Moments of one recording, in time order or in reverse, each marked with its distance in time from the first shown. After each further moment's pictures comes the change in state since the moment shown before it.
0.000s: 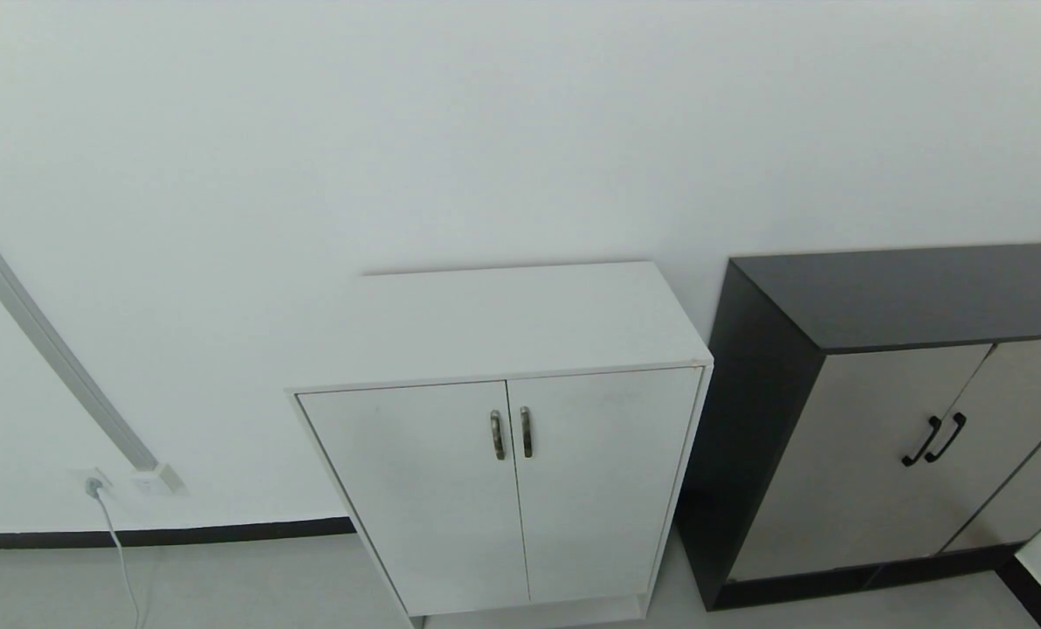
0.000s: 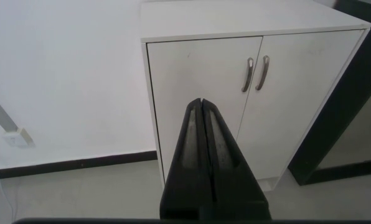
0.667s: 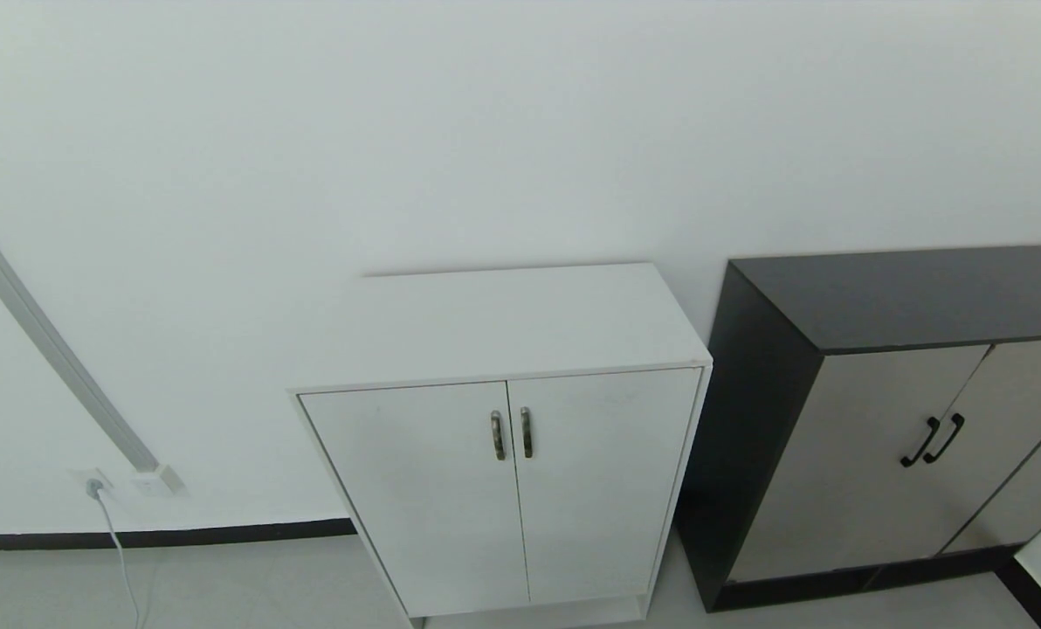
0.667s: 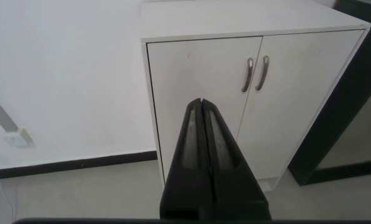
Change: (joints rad) left arm 0.000 0.000 0.000 0.000 0.001 0.000; right arm 0.010 -0.671 -0.208 0.941 0.183 -0.046
